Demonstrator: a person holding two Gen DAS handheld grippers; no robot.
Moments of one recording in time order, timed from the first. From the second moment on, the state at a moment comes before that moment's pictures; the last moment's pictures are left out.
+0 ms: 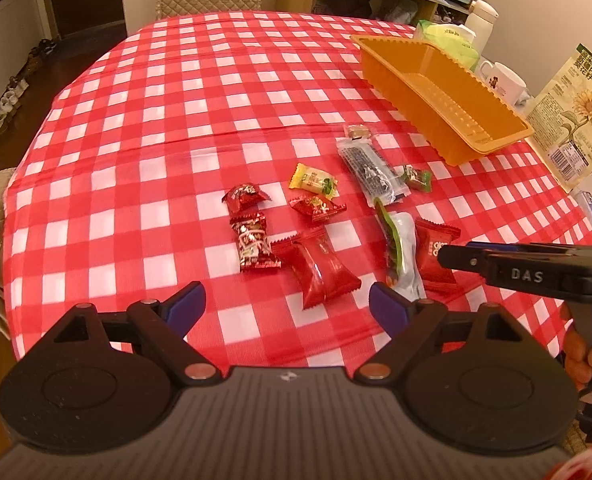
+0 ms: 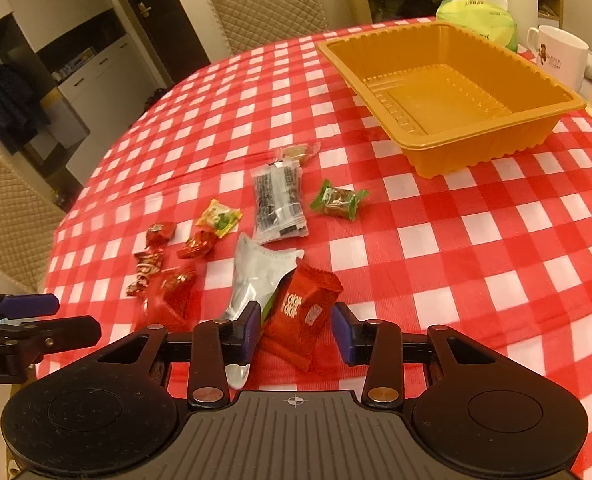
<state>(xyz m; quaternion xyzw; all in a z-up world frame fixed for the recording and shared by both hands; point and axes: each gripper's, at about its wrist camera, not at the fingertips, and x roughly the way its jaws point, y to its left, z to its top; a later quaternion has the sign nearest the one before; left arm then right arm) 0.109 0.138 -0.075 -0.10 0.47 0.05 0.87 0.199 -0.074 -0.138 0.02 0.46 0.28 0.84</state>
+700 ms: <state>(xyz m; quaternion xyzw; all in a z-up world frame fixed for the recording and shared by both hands) 0.169 0.145 -0.087 -0.06 0.47 -0.03 0.88 0.217 -0.080 -0.142 0.05 0.46 0.24 0.85</state>
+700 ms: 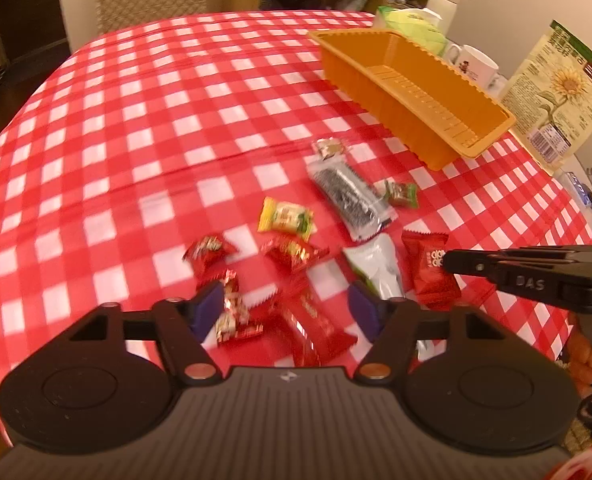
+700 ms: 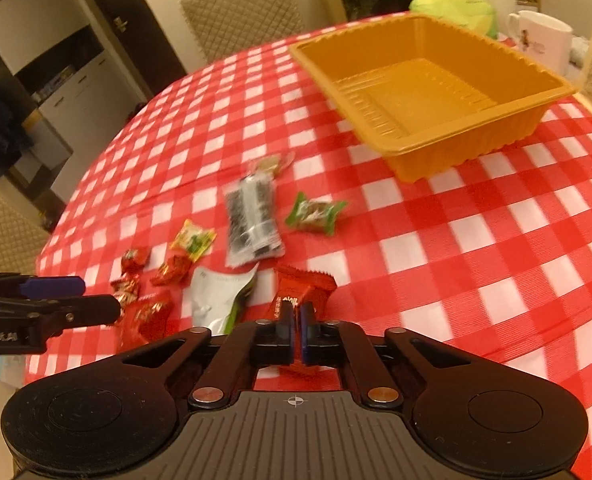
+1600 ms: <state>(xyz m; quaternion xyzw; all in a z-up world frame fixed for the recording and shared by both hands) 0.226 0.151 -0.106 -0.04 0.49 -0.09 0.87 0.230 -0.056 -0.153 0.04 0.49 0.24 0.84</state>
